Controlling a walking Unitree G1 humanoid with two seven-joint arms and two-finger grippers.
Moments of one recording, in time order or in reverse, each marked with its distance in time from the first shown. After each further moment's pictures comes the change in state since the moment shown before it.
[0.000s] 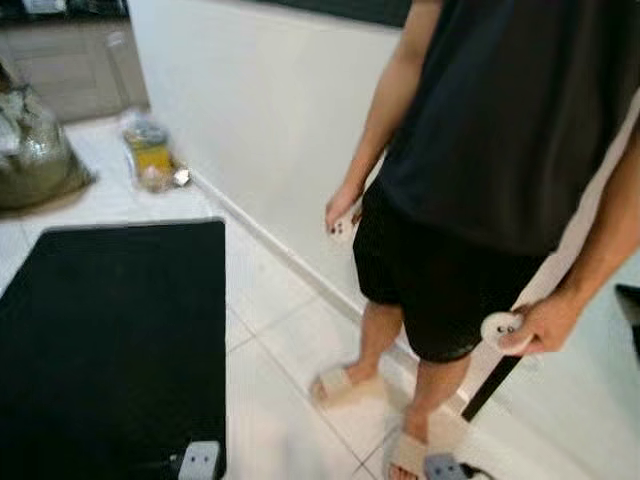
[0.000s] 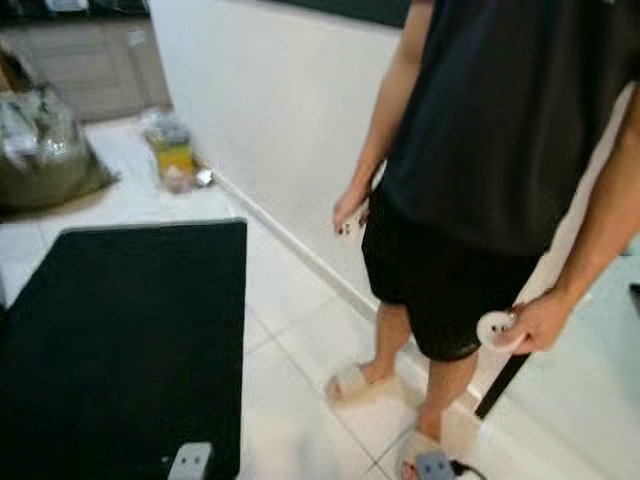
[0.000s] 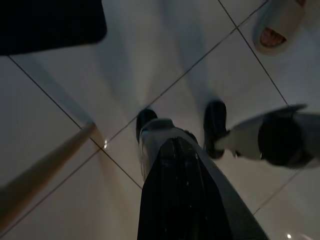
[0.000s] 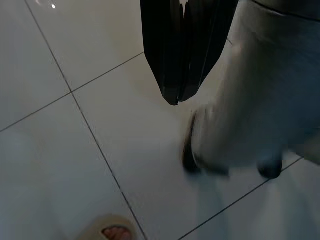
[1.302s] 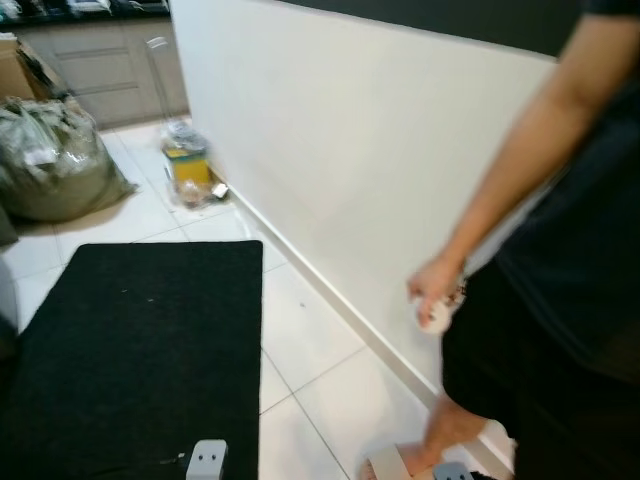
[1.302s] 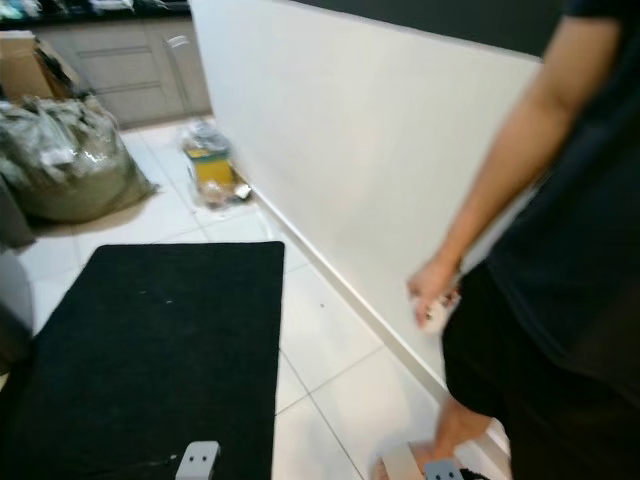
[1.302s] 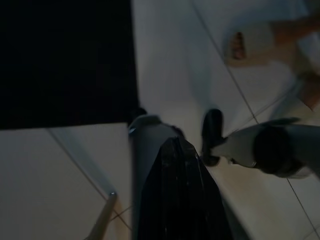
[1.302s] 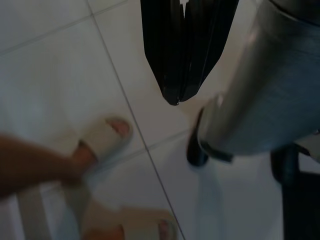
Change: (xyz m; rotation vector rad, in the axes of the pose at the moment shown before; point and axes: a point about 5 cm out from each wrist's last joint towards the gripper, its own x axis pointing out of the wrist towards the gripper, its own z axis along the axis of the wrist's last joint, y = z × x) left arm 0.001 -0.003 -0.002 -0.006 0.001 -0.005; right arm -0.002 -0.010 -0.002 -0.002 -0.009 0.003
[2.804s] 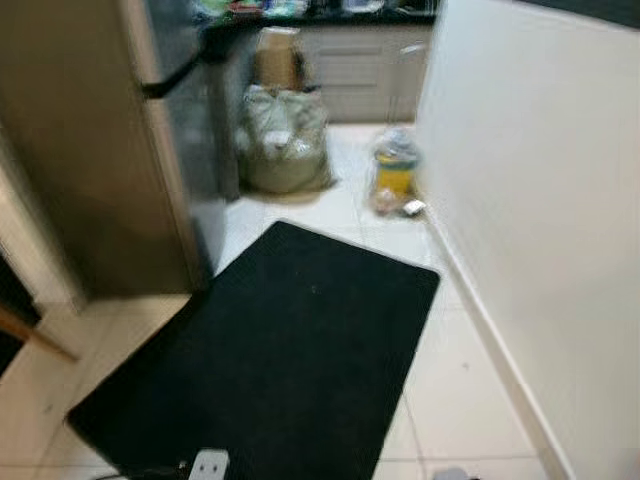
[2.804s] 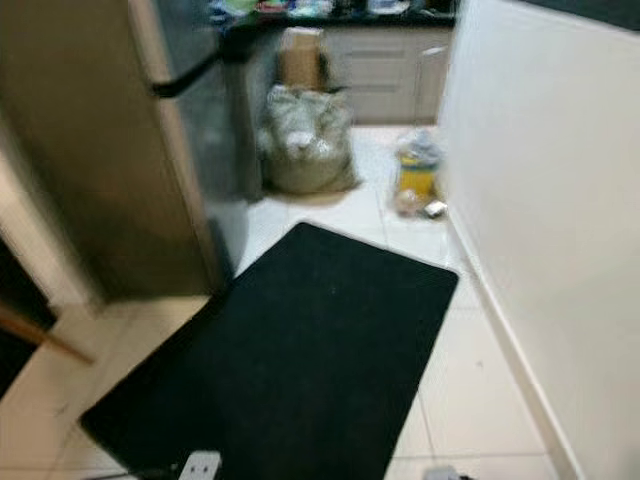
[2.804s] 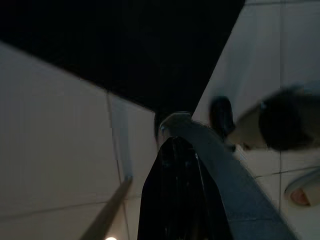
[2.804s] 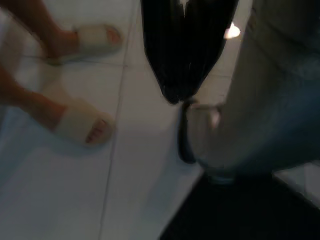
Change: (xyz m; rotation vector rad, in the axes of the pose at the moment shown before) left arm 0.000 -0.004 -0.006 0.067 0.039 -0.026; right arm 0.000 0.004 -0.008 0.030 -0.010 0.007
